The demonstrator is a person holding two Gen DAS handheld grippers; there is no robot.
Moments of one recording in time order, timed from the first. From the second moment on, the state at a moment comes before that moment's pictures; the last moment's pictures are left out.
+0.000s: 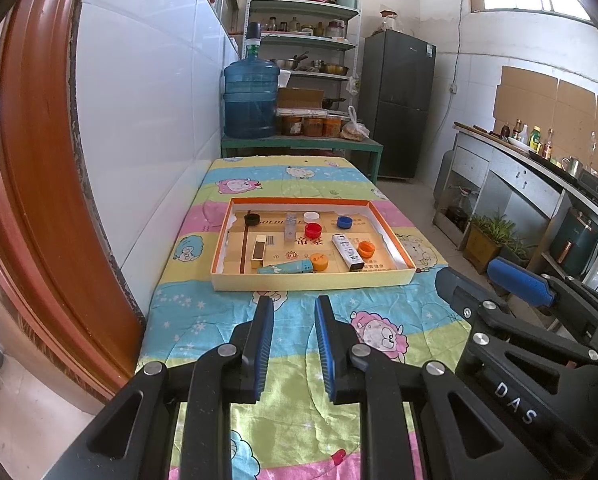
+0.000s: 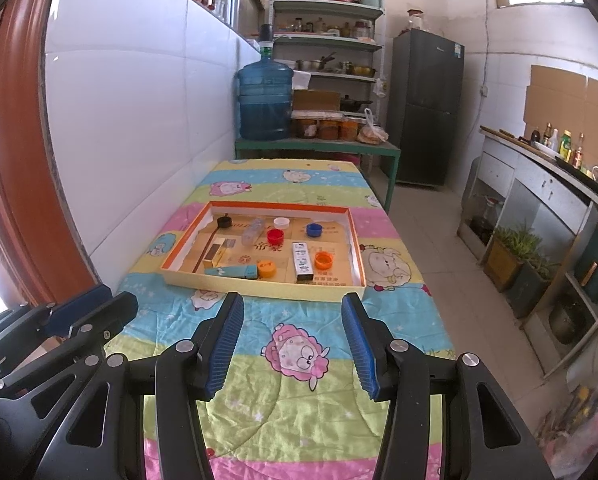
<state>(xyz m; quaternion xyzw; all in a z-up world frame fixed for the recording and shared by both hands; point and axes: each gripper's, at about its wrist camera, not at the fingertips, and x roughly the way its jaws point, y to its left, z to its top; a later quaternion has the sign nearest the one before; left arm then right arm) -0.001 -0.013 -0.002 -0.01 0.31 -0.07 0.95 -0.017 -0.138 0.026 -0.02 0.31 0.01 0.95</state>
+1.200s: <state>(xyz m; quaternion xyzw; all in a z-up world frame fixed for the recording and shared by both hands) 0.000 -0.011 -0.010 -0.01 0.32 -0.06 0.95 -0.013 -0.132 0.020 -0.02 0.31 0.01 0.95</state>
